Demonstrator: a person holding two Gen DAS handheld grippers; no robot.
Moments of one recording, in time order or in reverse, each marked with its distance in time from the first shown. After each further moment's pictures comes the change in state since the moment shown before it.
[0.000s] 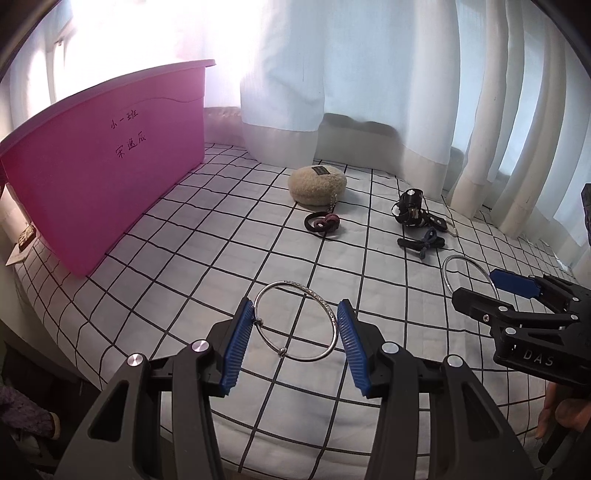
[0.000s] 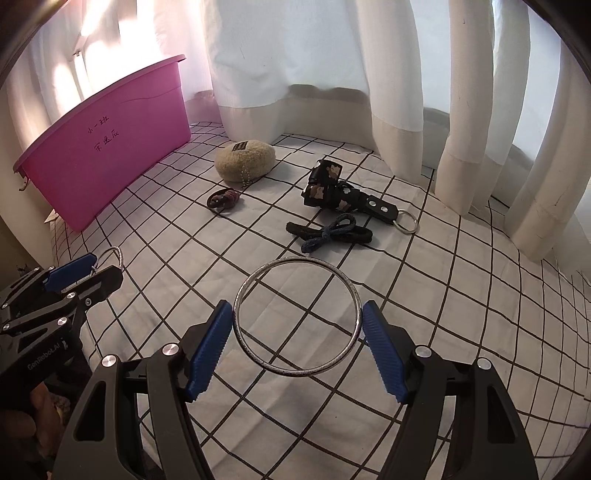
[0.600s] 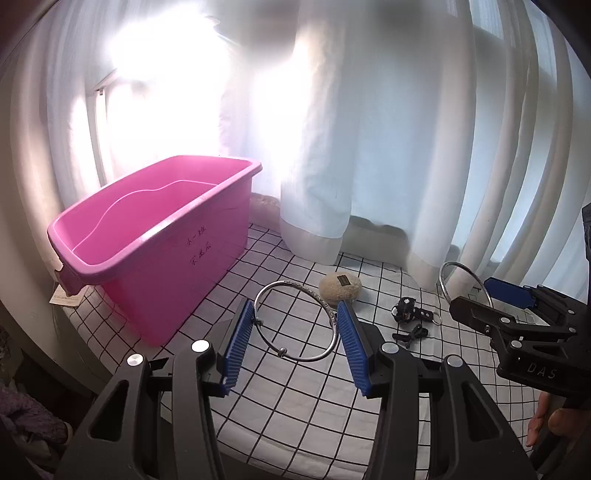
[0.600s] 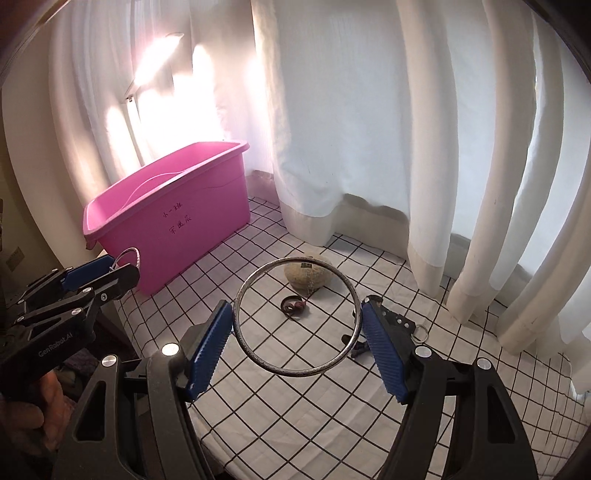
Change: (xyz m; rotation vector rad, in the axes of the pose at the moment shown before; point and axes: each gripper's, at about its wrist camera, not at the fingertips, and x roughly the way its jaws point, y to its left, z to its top) left arm -0.115 0.041 0.089 -0.077 -0.164 0.051; right arm -0.102 0.061 0.097 -0.113 -0.172 0.121
